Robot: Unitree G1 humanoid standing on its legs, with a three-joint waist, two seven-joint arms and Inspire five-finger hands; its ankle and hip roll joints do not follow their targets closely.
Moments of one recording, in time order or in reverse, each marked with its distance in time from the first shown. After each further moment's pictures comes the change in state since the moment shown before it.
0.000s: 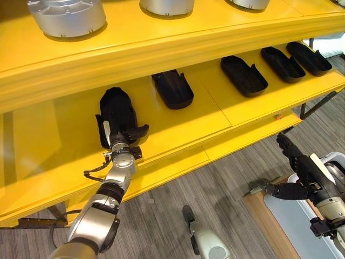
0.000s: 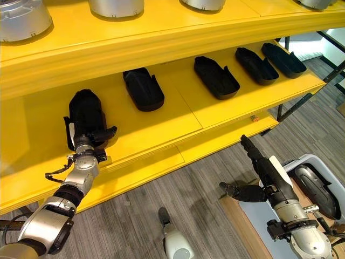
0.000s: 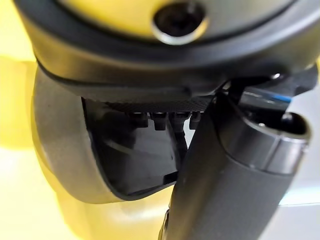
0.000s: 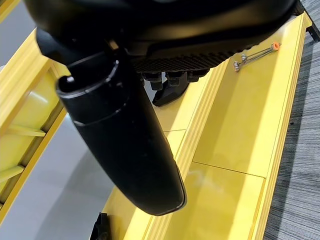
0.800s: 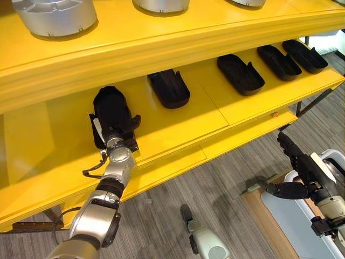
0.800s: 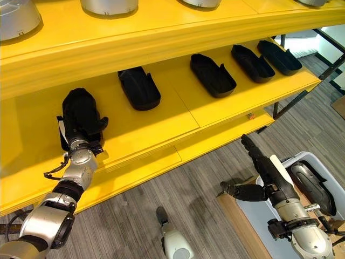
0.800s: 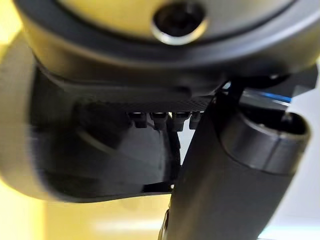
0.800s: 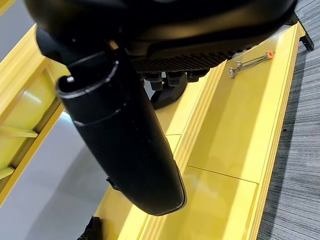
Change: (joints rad) left arm -0.052 -0.003 0.077 0.000 -0.070 -0.013 0.050; right arm 0.000 -0.024 0.003 0.000 0.001 0.000 -0.019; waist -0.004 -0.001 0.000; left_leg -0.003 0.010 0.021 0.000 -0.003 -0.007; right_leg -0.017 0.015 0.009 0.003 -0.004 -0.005
